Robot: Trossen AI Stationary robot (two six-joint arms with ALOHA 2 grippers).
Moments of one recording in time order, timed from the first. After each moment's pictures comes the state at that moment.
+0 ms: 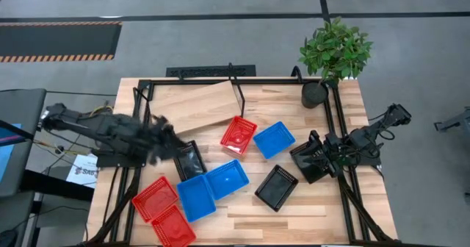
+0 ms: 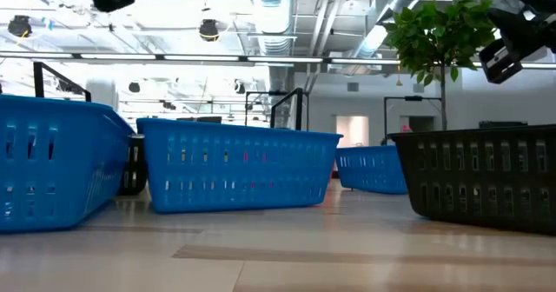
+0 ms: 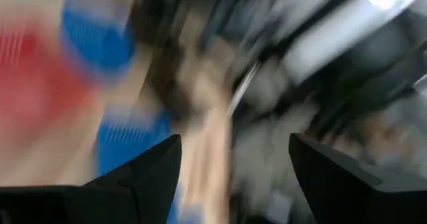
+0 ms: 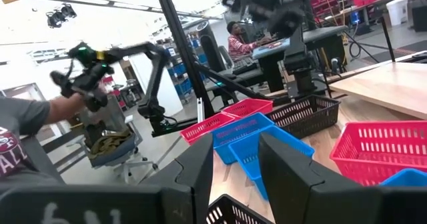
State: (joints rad) left arm -0.28 0.75 0.76 -0.40 0.01 -0.86; right arm 0.52 0.04 0.01 0.17 0.29 0.33
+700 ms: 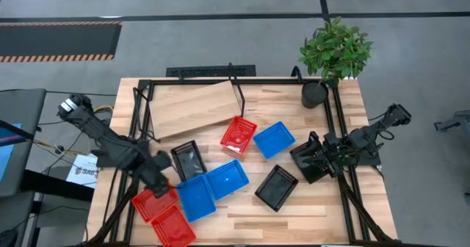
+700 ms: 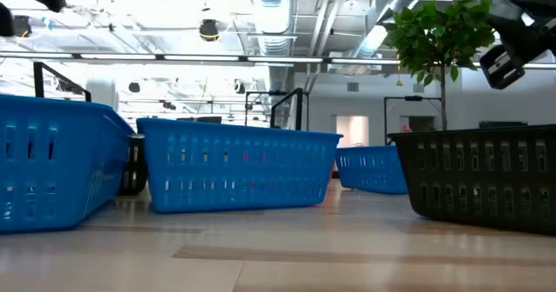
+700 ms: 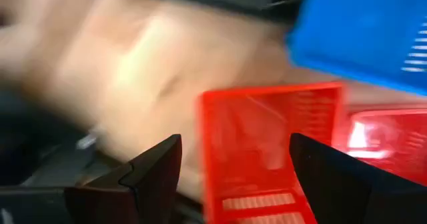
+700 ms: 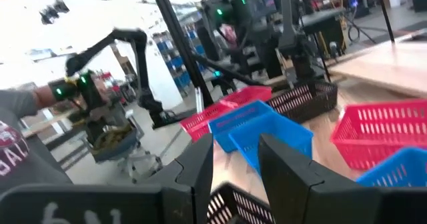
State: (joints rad) left arm -0.71 1.18 0.93 -1.22 -0.03 -1.39; right arm 0.52 0.04 0.01 0.12 0.29 0.39
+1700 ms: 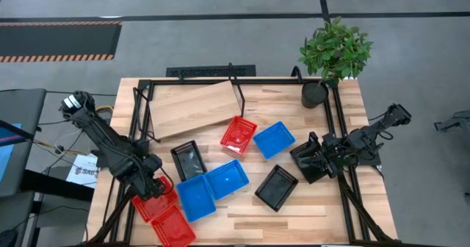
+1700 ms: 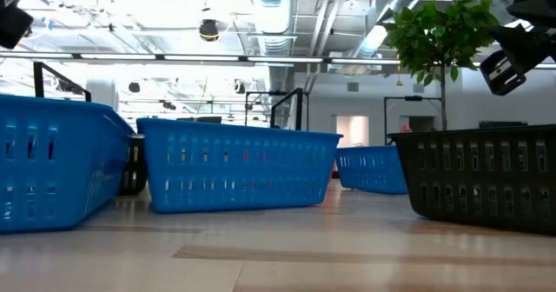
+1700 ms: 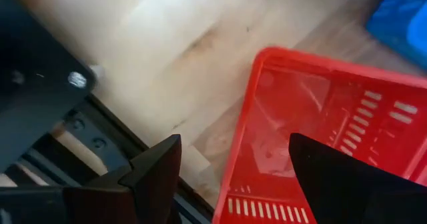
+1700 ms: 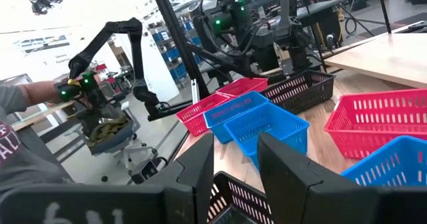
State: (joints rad) left arm -0.84 1.16 0.74 -1.07 0.01 -1.75; right arm 0.52 0.04 0.01 0.08 0.29 0.40
